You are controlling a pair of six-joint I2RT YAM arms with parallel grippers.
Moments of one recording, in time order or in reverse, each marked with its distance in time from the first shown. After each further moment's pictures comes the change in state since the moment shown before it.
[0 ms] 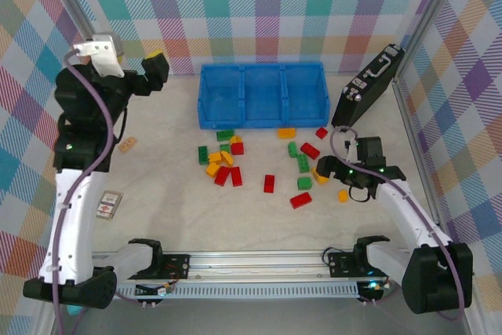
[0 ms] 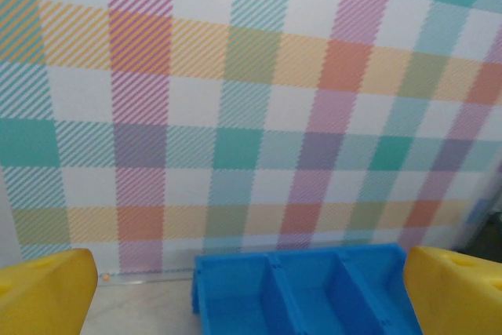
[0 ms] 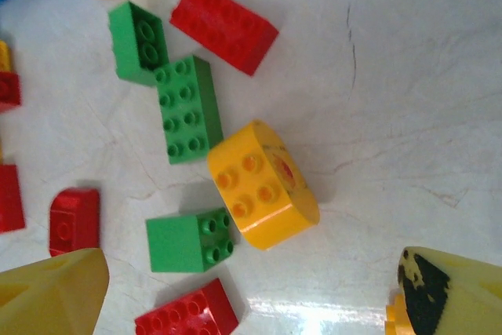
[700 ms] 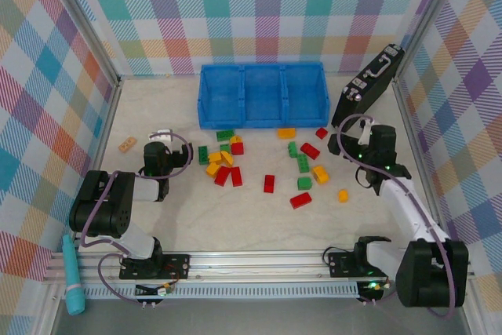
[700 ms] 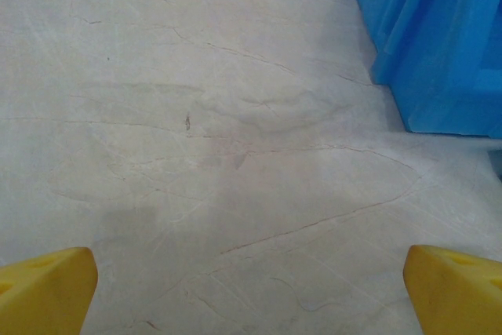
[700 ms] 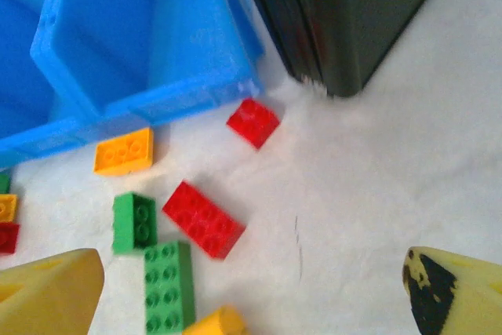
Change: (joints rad) left arm 0.044 0.470 -1.167 1.198 -0.196 0.071; right arm -0.130 -0.004 0.004 0.319 0.051 -0.056
